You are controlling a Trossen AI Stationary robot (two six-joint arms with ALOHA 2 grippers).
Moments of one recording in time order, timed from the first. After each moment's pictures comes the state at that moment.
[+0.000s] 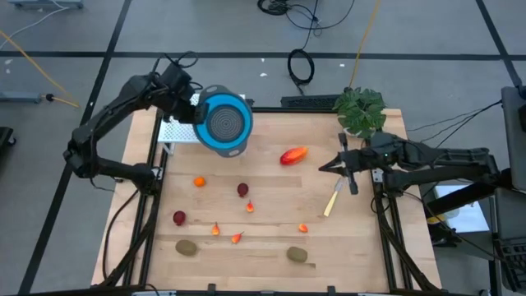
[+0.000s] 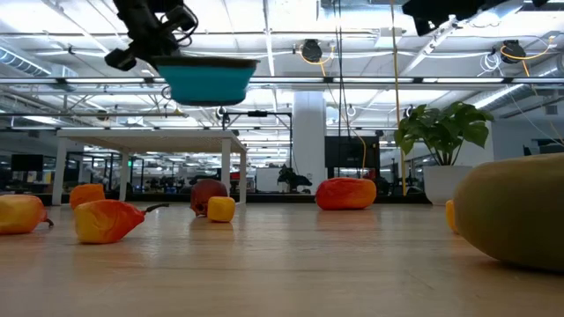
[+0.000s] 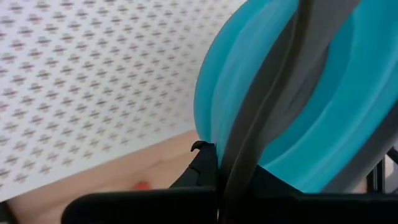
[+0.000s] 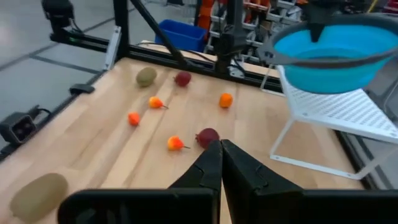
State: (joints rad) left arm 0.82 1.27 1.41 -1.24 0.33 -0.62; right arm -0.05 0.70 0.71 -0.28 -0.16 -0.20
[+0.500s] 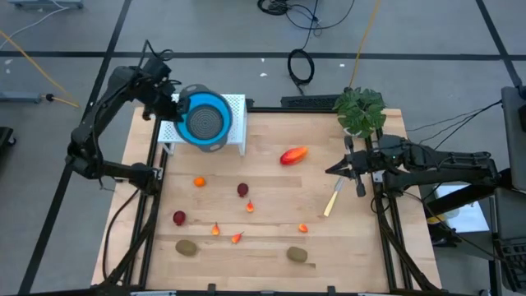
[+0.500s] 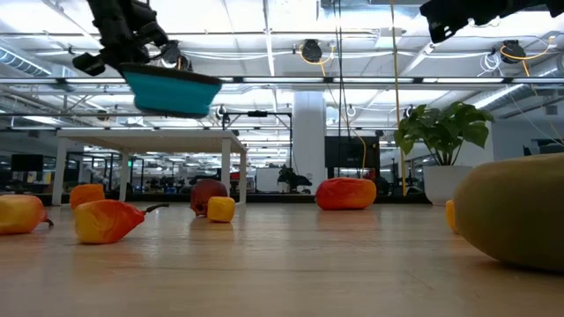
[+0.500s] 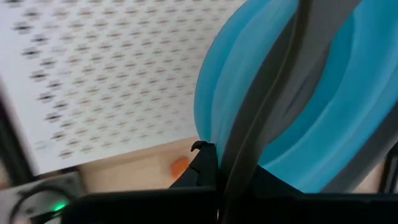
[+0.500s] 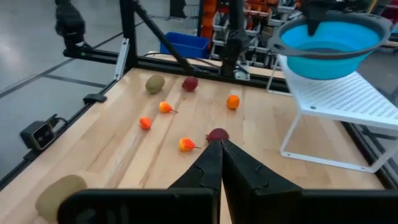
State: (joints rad) left arm 1.12 1.28 1.41 -1.48 0.39 -0.41; right arm -0.05 0.58 0.63 -0.28 -0.20 -0.14
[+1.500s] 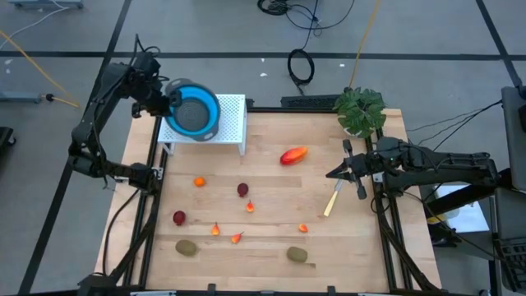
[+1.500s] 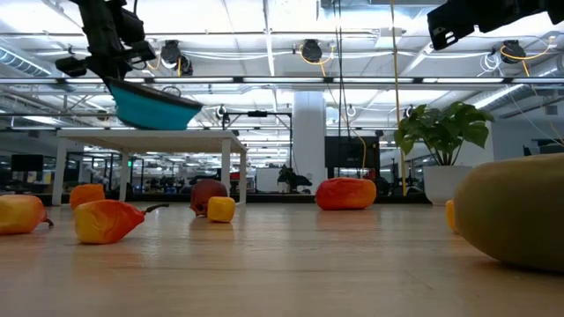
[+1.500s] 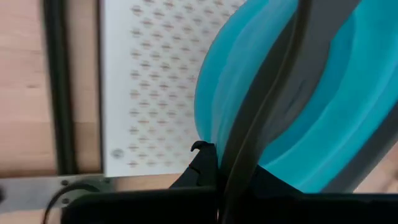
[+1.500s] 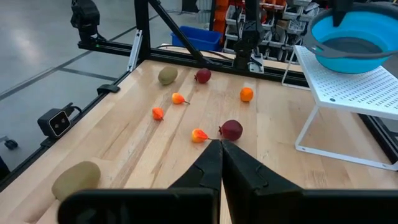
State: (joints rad) left arm 1.26 1.29 1.41 -1.49 0.26 -0.45; right arm -0.05 0.57 0.59 -0.28 -0.24 -0.14
